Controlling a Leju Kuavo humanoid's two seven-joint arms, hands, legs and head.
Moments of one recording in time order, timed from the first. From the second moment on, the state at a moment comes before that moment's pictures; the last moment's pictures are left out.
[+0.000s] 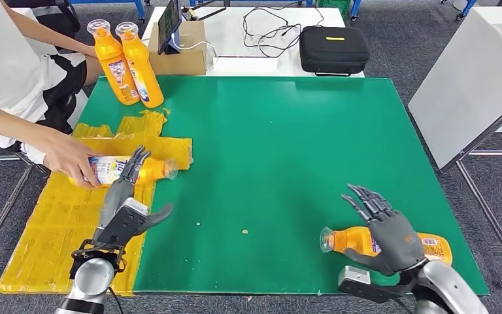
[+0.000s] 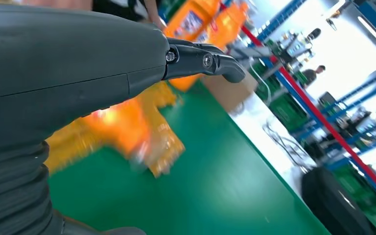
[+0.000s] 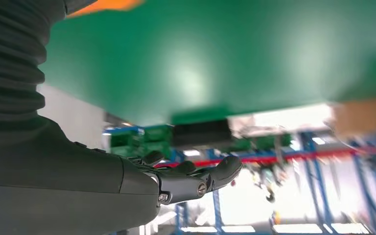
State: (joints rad) left arm -0.03 -0.07 -0.10 -1.57 -0.60 0.12 -0.32; right arm 0.16 -0.43 0.13 -1.80 0.88 -0.05 -0.27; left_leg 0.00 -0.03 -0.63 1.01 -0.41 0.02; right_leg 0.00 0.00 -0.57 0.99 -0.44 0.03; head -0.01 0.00
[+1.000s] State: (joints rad) left arm -0.03 -0.11 -0.16 -1.56 -0.50 0.08 -0.33; right arm 0.27 -0.71 -0.10 -1.74 0.77 0.19 -0.22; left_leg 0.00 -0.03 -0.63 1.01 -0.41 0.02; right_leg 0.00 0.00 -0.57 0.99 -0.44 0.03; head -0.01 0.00
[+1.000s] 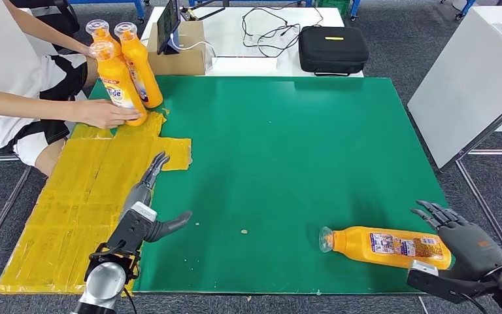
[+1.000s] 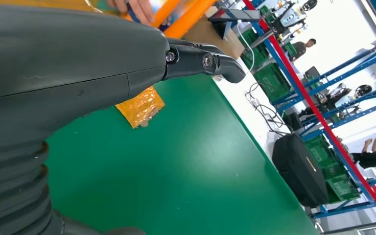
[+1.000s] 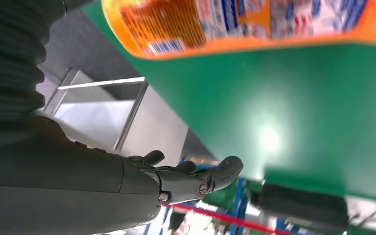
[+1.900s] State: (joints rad) left arm -0.05 -0.11 -0.23 -1.55 -0.48 0.09 -0.31; right arm 0.11 -0.68 0.18 -1.45 0.96 0.07 -0.07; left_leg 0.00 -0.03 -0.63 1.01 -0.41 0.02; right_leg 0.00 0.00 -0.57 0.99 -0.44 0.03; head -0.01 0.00
